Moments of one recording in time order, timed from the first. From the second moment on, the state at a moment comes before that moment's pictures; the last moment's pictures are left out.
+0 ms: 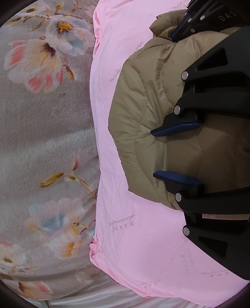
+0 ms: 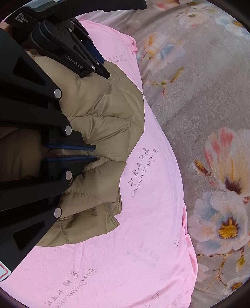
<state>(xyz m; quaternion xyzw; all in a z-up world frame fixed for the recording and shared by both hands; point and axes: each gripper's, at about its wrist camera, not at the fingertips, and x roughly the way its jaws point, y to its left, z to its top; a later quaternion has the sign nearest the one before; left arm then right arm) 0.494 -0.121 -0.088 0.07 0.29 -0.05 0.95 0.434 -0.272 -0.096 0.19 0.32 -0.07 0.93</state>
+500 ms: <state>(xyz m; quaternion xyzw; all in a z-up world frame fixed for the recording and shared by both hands) 0.513 -0.127 -0.090 0.07 0.28 -0.05 0.96 0.459 -0.276 -0.097 0.18 0.33 -0.07 0.93</state>
